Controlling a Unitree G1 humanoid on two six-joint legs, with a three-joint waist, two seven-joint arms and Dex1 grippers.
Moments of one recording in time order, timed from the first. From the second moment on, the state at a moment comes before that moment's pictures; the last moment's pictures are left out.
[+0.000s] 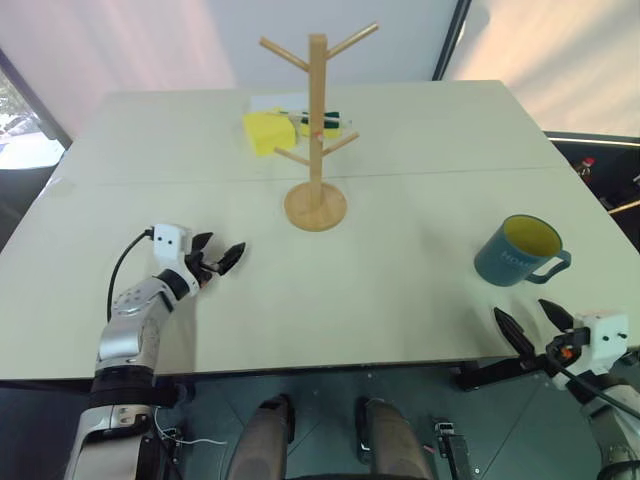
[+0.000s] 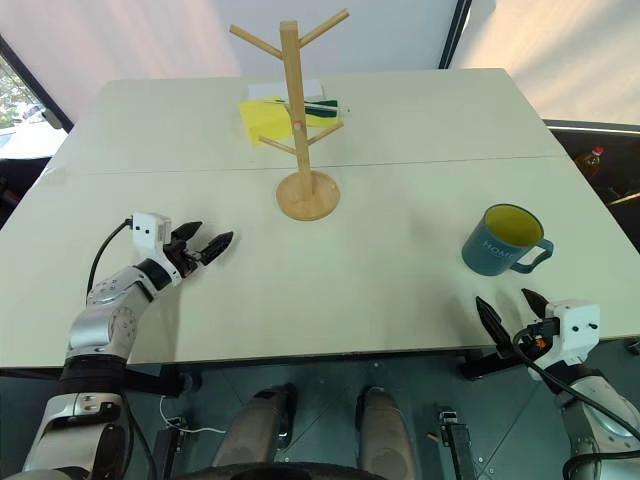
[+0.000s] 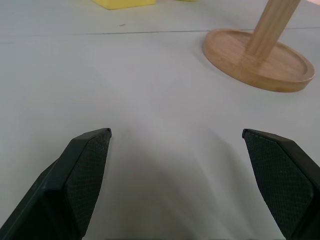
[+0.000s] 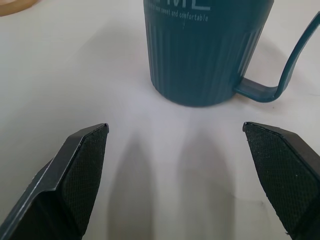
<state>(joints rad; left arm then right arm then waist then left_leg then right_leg) -0.32 0.41 0.18 0.25 -0.36 0.24 -0.65 0.34 -0.45 -0.51 -0.16 0.45 0.12 0.62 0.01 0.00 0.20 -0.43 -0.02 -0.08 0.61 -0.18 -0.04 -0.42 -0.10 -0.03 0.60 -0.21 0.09</state>
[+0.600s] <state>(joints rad) -0.30 0.39 -0.19 -0.16 -0.44 0.34 -0.99 0.25 -0.44 -0.56 -0.04 0.39 0.04 0.44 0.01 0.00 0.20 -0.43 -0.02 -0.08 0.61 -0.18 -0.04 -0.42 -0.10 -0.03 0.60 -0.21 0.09</state>
